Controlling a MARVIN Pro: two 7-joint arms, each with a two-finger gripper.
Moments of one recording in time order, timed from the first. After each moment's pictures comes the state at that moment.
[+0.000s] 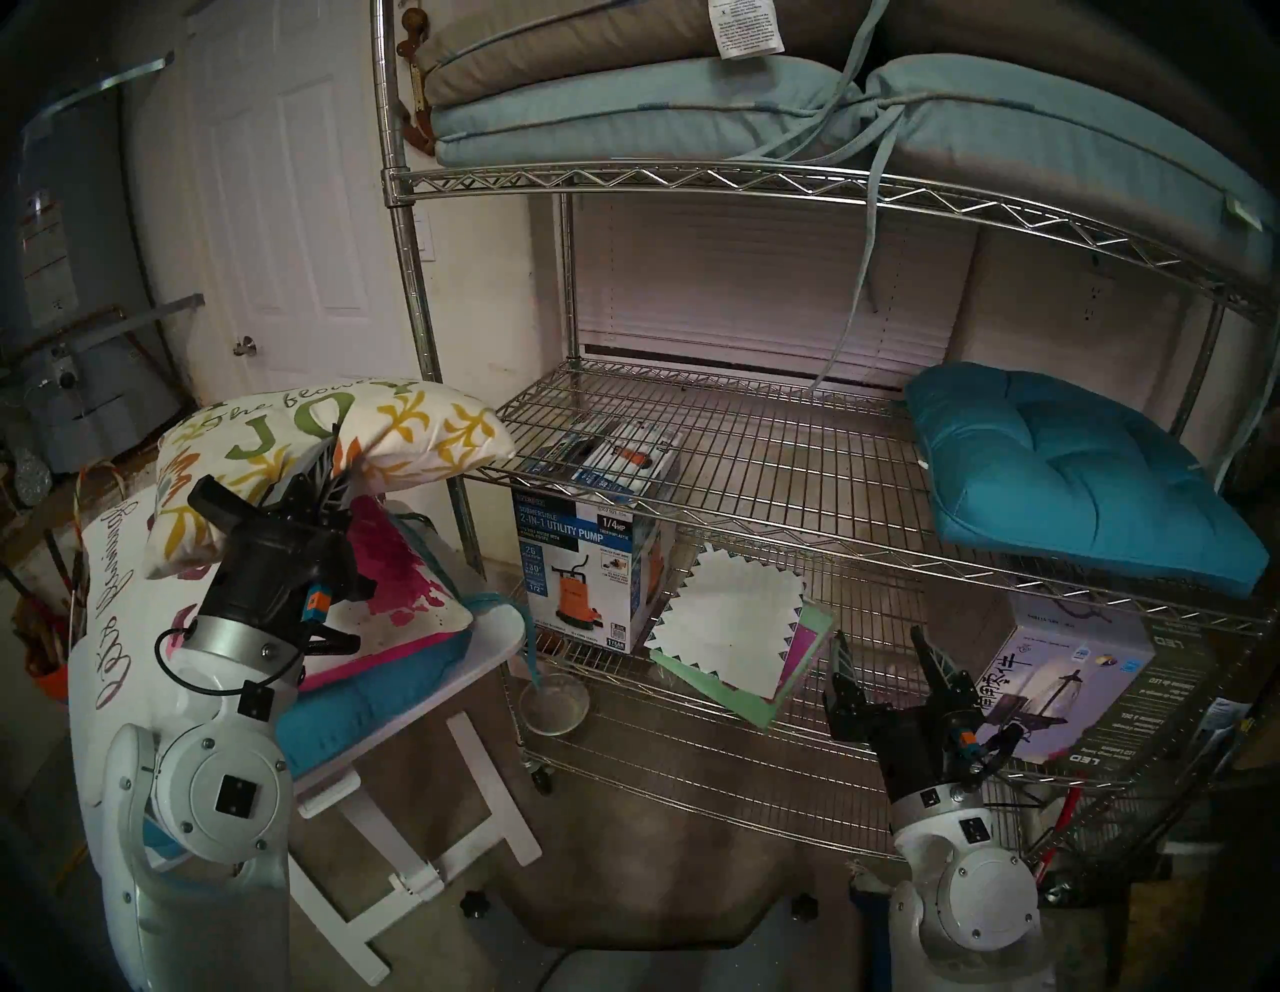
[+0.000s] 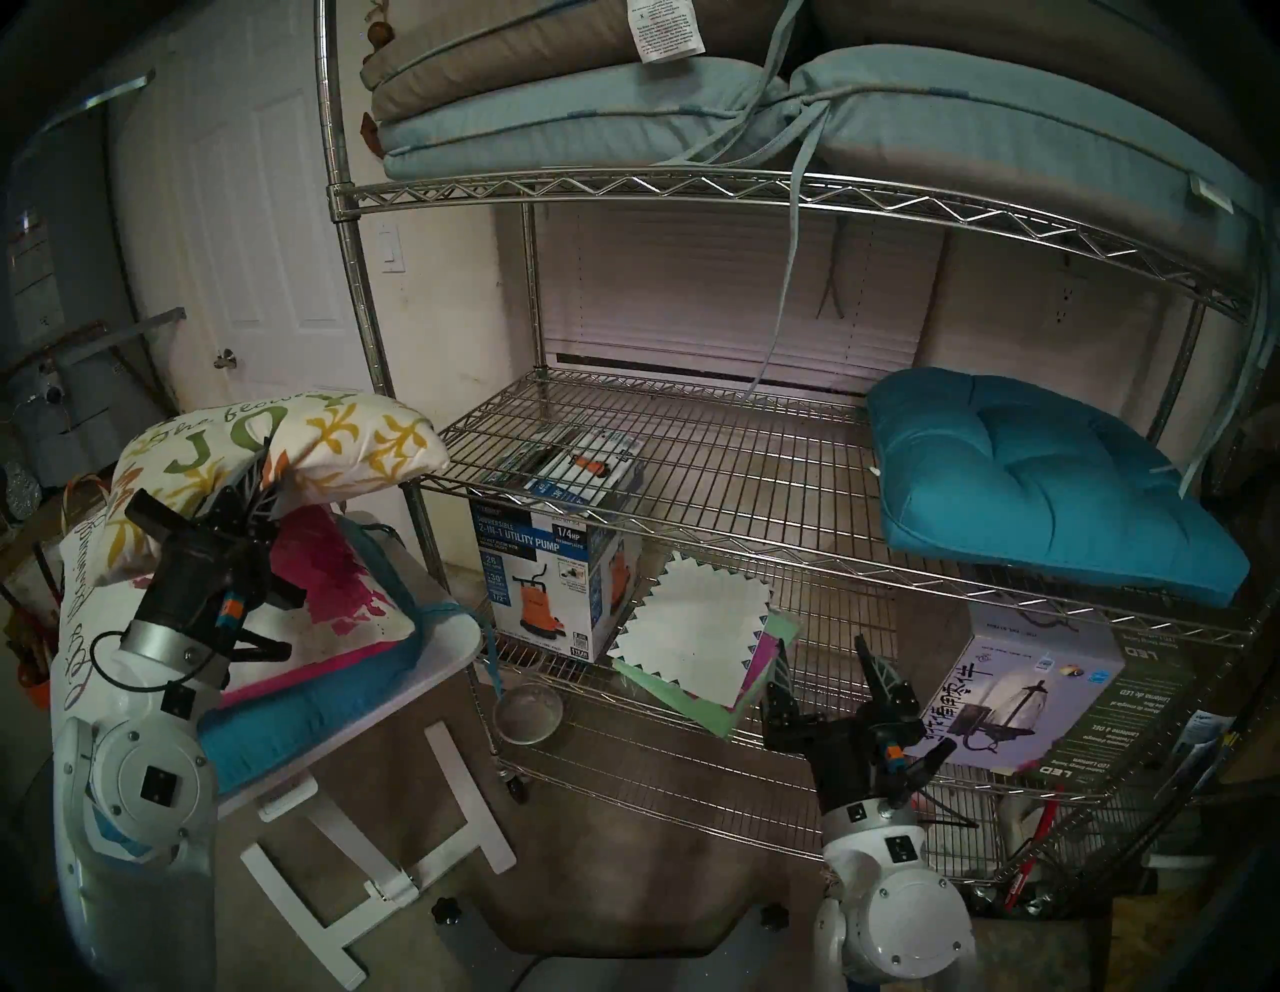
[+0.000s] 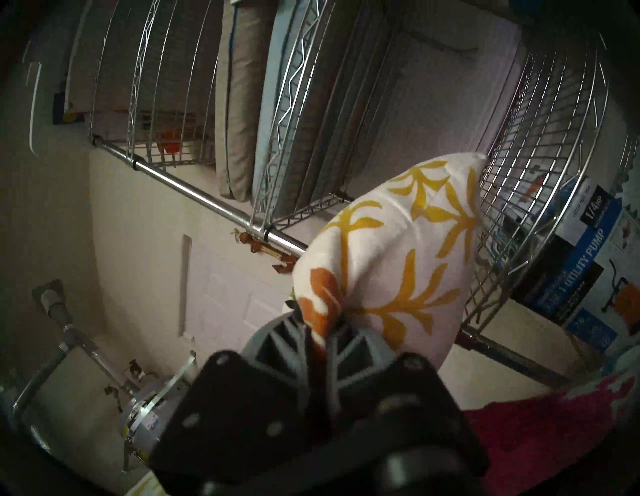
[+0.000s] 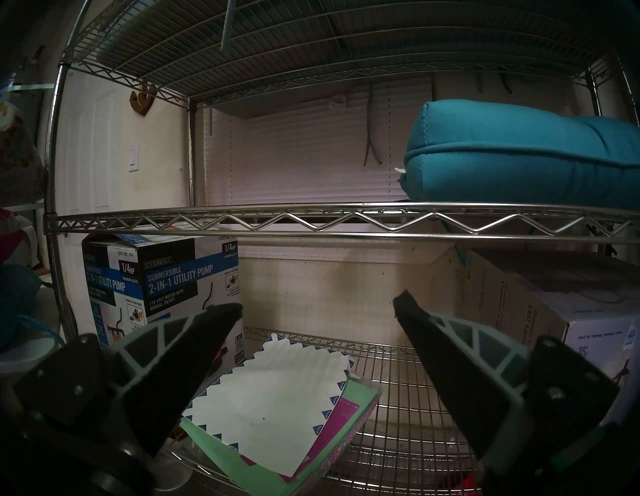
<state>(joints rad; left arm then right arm) 2.04 -1.43 -1.85 -2.42 0.81 -0.10 -0.09 -2.19 -1.69 1.71 -2.09 -0.01 -0.21 0.17</state>
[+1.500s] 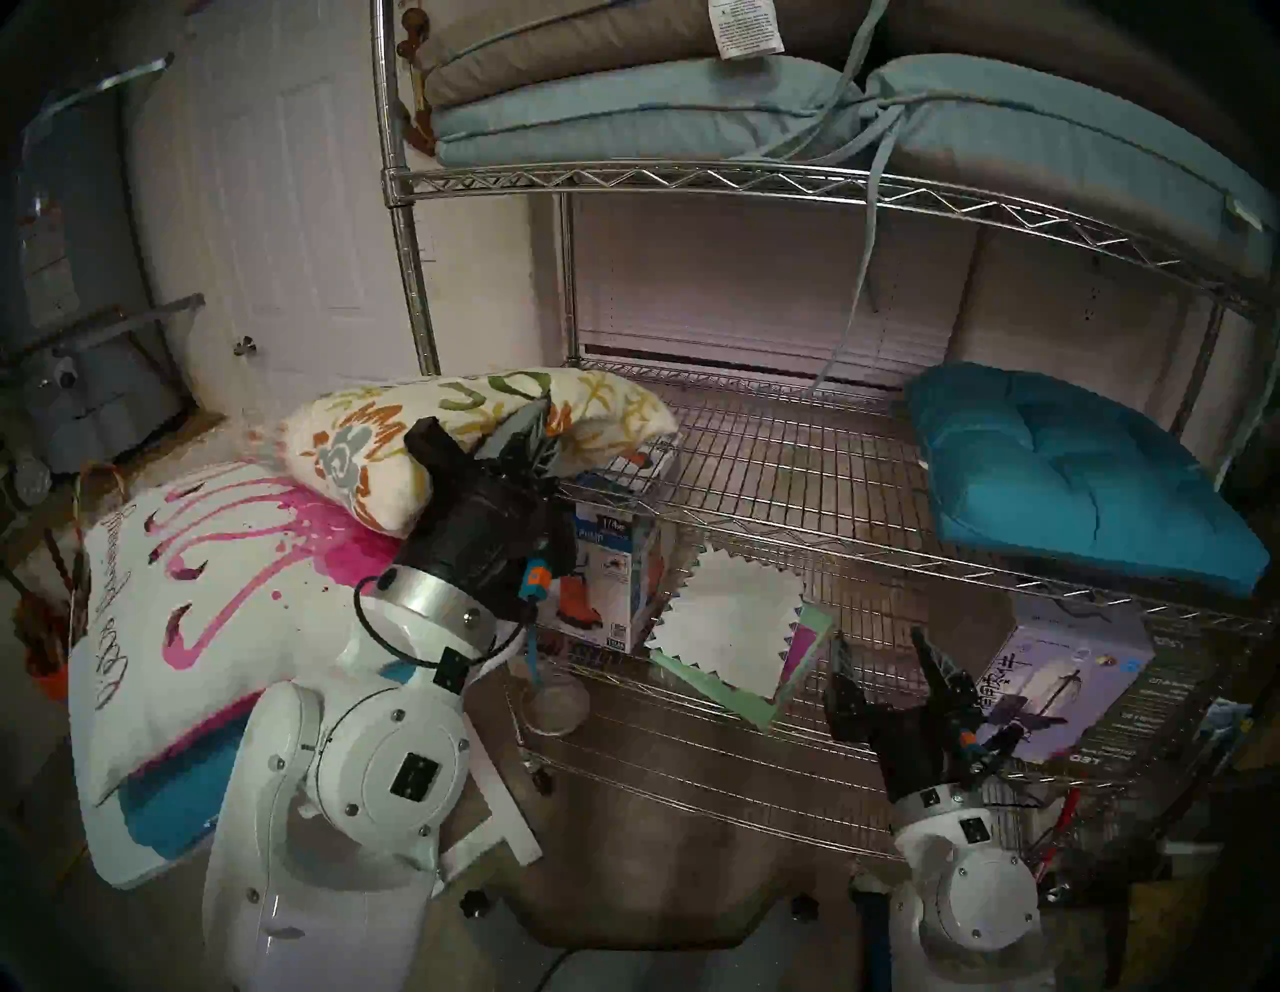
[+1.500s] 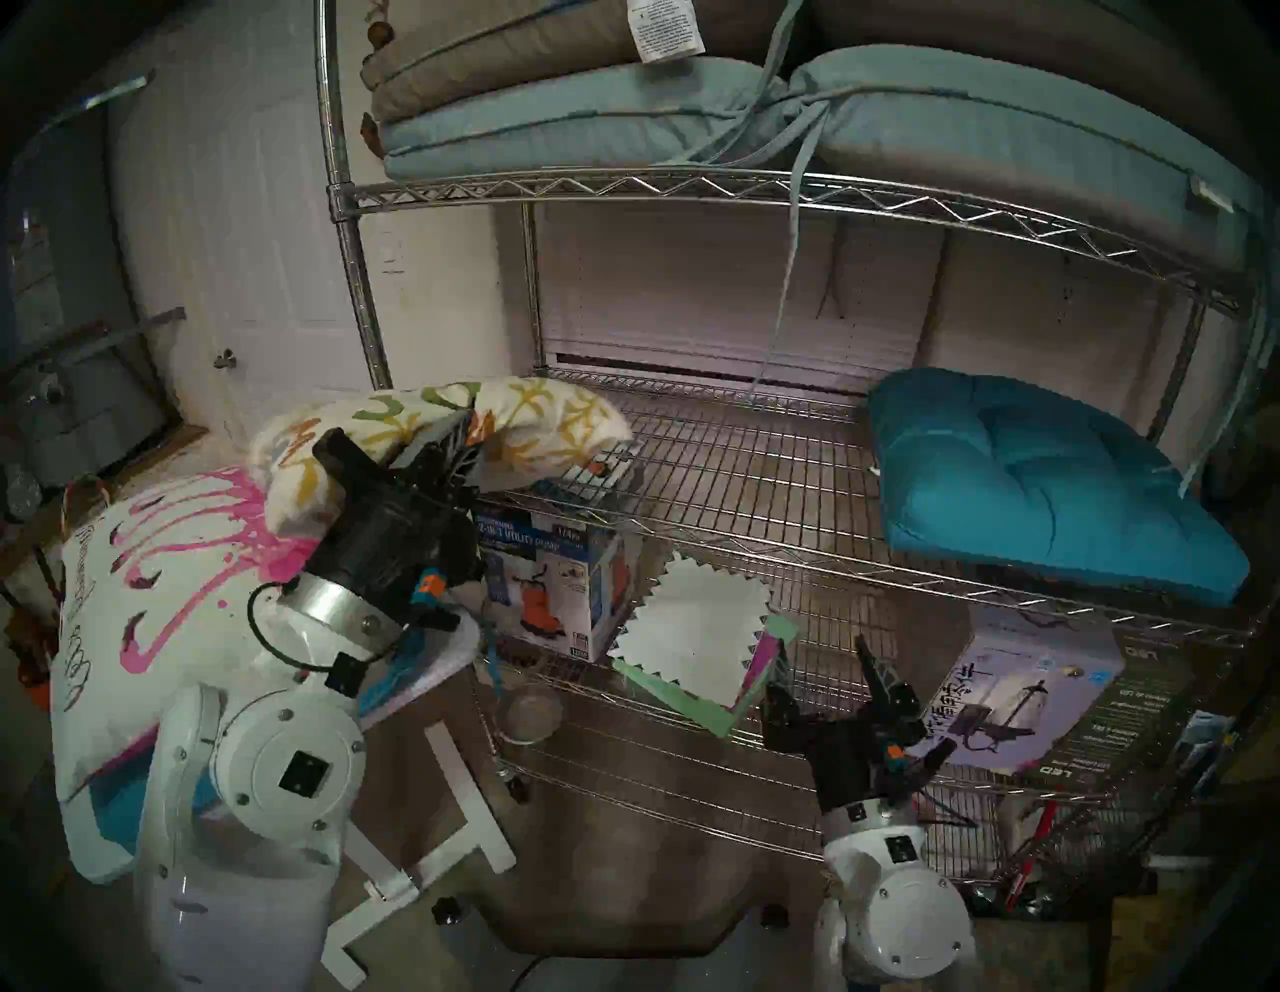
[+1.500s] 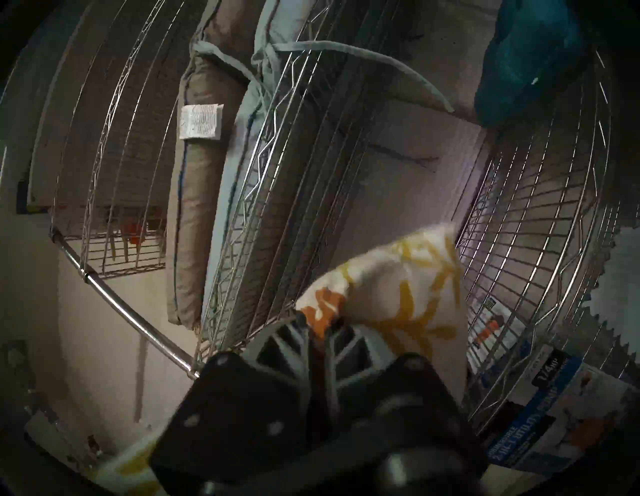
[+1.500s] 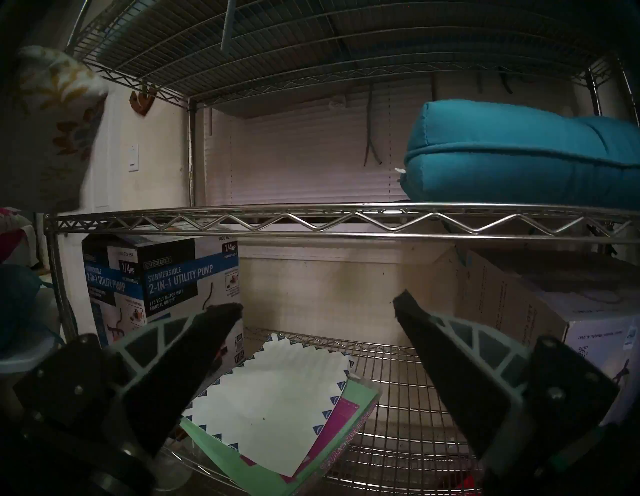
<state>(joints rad) 1.84 -1.44 -1.40 -2.41 1.07 -0.02 -0.21 -2.19 -1.69 1.71 -2.09 -0.01 -0.21 0.17</state>
